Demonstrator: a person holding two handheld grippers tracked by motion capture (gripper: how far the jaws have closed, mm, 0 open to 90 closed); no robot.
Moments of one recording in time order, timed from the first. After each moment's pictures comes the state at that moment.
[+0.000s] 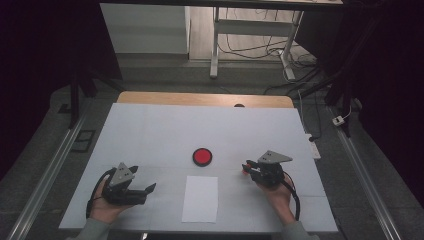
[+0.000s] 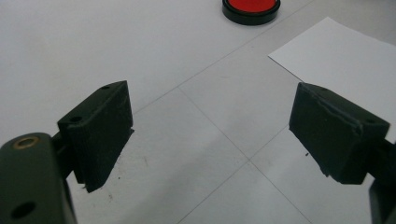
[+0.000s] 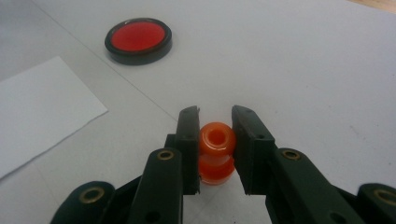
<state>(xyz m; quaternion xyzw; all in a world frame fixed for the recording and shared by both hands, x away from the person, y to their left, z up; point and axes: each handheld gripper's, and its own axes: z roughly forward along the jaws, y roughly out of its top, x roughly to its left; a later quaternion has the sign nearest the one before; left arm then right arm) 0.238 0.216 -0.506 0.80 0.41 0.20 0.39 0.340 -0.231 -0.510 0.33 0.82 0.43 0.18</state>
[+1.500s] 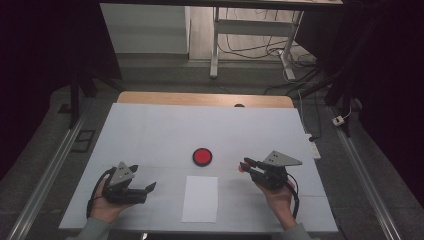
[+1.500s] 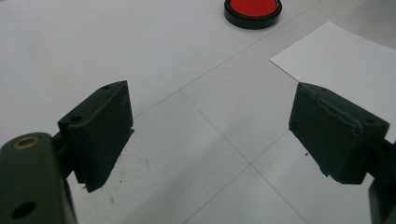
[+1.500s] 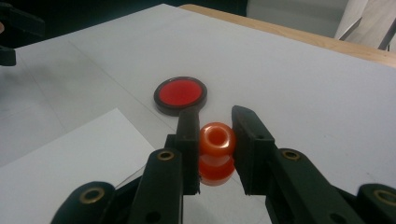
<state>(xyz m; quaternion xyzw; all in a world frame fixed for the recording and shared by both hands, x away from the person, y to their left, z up) 0.239 0.215 -0.505 0.80 0.41 0.21 0.39 0.317 -0.227 -0.479 0.30 0.79 0.51 0.17</state>
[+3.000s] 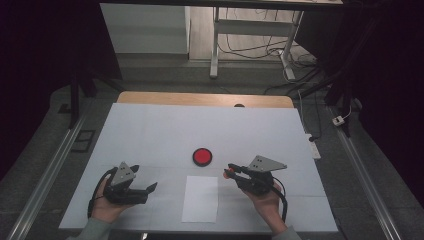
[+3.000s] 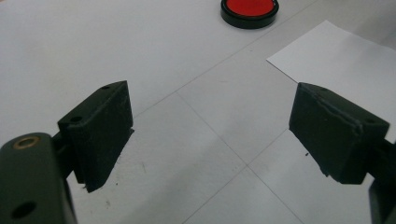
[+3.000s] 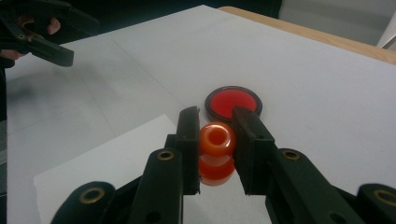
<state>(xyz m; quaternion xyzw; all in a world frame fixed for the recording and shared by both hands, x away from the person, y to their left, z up) 0.239 0.212 -0.505 0.80 0.40 0.21 0.39 0.301 -0.188 -0.479 0.25 0.81 0.52 0.14</state>
